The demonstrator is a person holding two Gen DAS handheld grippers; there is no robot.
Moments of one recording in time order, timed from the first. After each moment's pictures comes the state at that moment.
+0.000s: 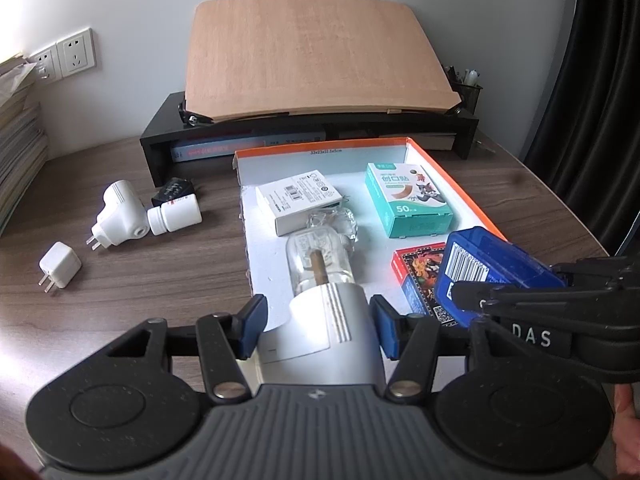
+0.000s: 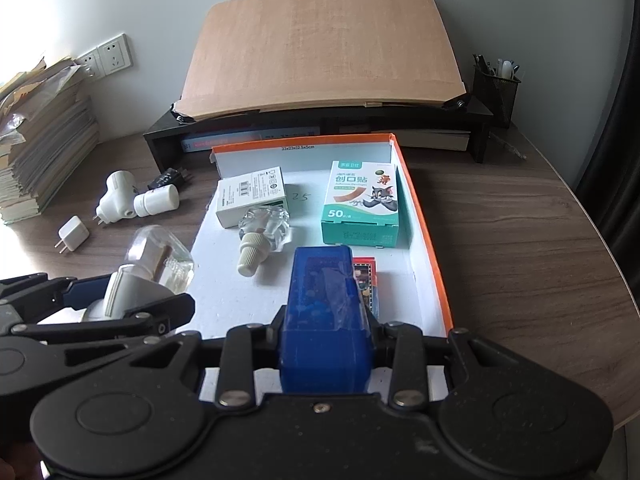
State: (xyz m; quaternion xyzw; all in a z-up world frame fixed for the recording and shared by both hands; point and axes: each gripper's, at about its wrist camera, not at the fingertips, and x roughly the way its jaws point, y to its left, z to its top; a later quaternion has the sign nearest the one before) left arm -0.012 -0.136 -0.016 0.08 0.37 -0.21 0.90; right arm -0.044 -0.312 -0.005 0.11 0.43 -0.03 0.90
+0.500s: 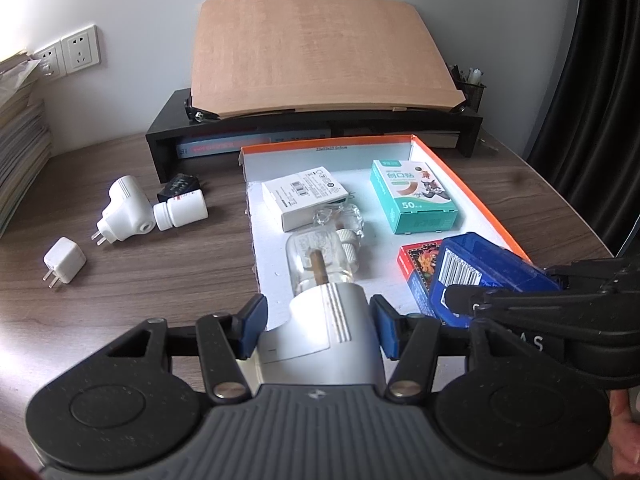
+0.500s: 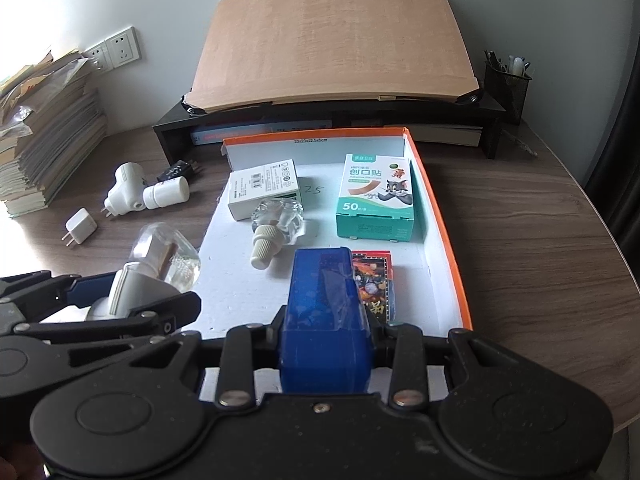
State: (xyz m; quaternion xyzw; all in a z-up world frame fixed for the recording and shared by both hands) left arm -0.012 -0.132 -0.015 0.08 0.37 -0.21 0.90; right arm -0.041 -0.306 -0.007 0.11 0.43 -0.02 0.90
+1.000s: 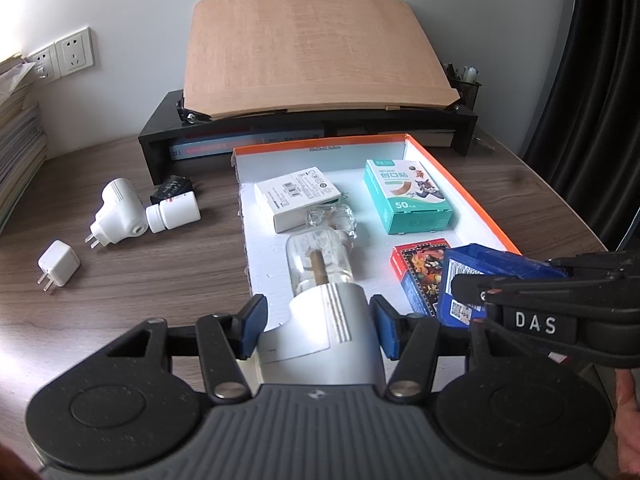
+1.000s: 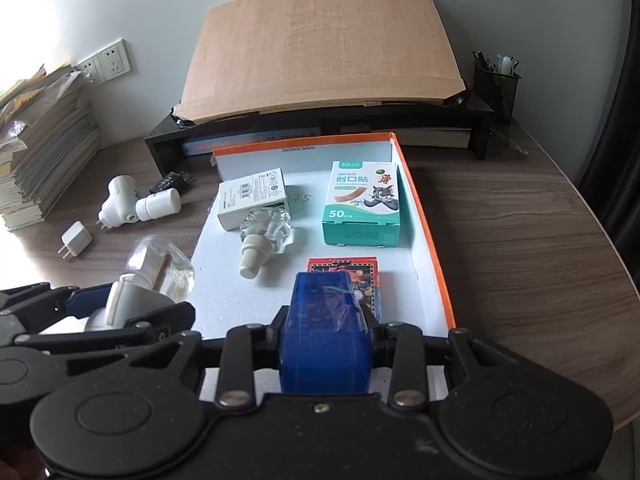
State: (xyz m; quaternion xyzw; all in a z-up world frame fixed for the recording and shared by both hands) left arm -0.013 -0.137 -0.016 0.08 0.37 -0.21 0.90; right arm -0.044 -0.318 -0.005 0.12 0.42 -0.03 0.90
